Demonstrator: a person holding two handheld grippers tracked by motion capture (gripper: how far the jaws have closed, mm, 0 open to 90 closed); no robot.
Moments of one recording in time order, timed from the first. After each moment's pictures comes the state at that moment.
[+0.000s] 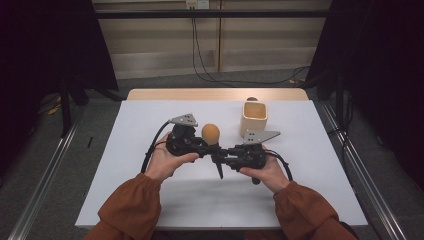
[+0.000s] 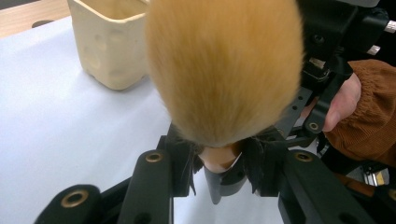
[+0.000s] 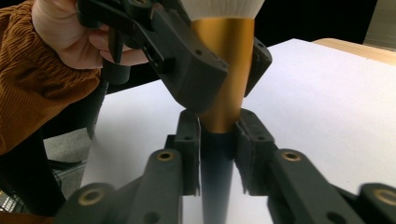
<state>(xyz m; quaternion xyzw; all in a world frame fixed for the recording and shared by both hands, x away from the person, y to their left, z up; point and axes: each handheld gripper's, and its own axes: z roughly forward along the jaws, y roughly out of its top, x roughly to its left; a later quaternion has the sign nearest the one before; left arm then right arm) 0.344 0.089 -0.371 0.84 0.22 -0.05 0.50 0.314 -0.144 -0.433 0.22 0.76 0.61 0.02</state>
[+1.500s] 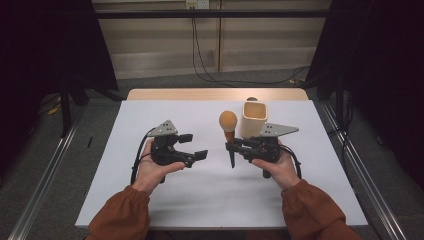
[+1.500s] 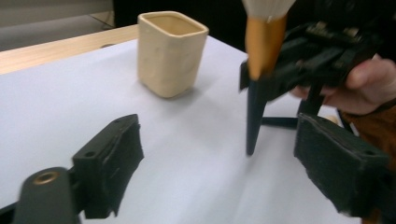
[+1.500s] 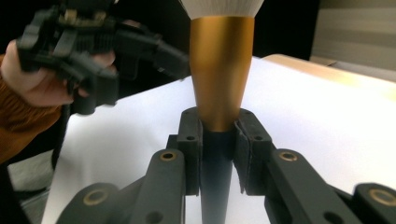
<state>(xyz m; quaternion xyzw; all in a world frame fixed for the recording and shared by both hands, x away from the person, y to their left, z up) 0.328 0.134 -0.393 0.80 0.27 0.05 0.54 0.320 -0.182 -0.420 0.27 0.73 0.62 0.08</state>
